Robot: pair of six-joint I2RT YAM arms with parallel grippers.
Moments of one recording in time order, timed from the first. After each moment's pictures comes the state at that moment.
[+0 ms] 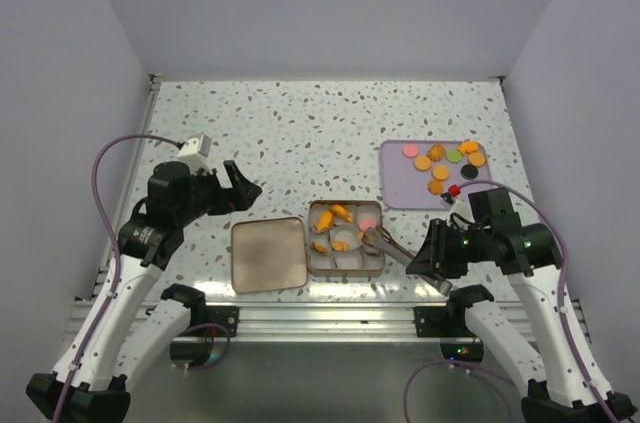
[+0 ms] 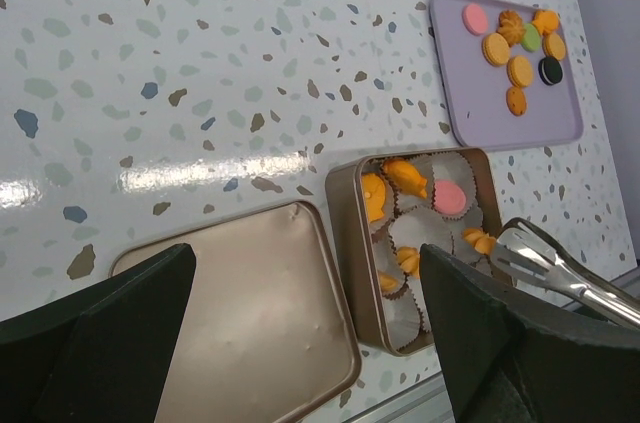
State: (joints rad) left arm -0.28 0.71 0.79 -0.56 0.19 -0.49; right arm 0.22 0.70 0.92 -1.37 -0.56 0.47
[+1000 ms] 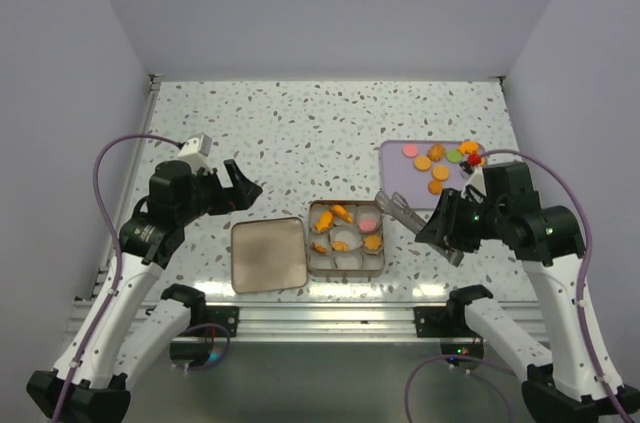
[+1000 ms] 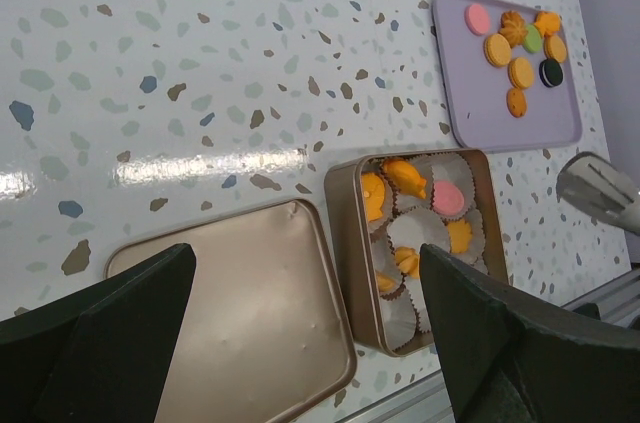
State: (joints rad) left arm -0.28 0.73 0.79 -0.56 0.18 -0.51; right arm 0.22 0.79 1.16 -1.39 -0.37 0.51
